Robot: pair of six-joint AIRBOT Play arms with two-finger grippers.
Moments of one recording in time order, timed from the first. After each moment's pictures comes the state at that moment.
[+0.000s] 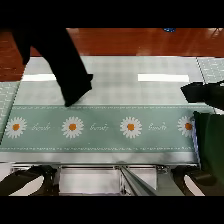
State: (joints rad) left arm -0.22 -1.17 2.09 1.12 -0.89 -1.50; right arm 0.13 -0.63 0.96 -1.45 1.07 1.71
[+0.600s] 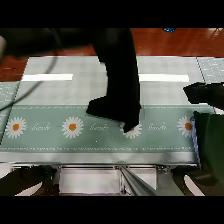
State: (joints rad) left arm -0.63 -1.15 1.52 1.11 -0.79 -1.59; right arm 0.13 -0.62 0.96 -1.49 1.07 1.69
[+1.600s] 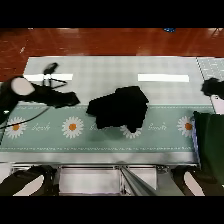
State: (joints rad) left arm -0.12 -1.08 0.91 1.14 -1.05 -1.58; right arm -0.21 -0.76 0.93 -1.64 0.95 1.75
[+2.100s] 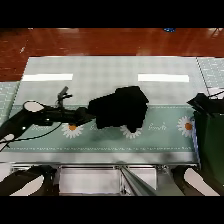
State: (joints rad) left arm -0.19 -1.16 0.56 0.41 -0.97 -1.16; right arm -0.49 -1.07 0.77 -1.02 1.00 1.40
